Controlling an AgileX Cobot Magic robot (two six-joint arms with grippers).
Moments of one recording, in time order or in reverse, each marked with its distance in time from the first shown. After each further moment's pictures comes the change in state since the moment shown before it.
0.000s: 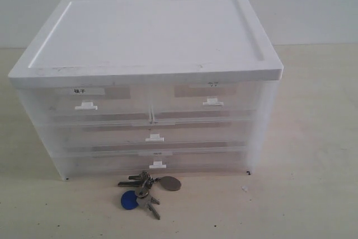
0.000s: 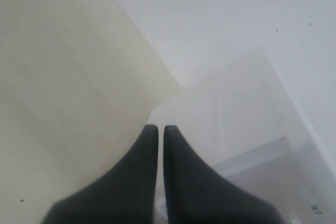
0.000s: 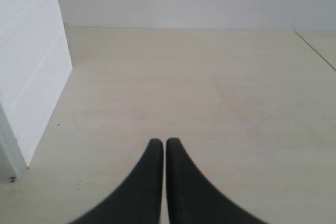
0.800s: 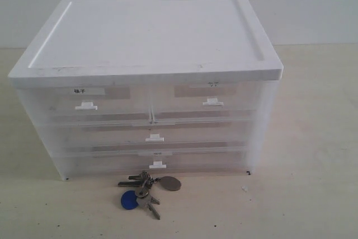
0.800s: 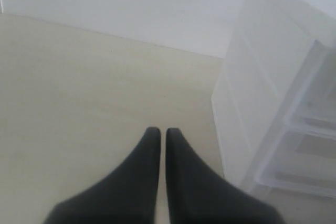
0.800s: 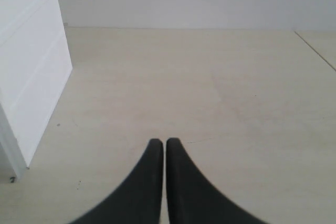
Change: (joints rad) left arm 0.000 0.000 0.000 0.002 0.002 0.736; right arm 0.000 0.000 0.000 0.000 0.000 0.000
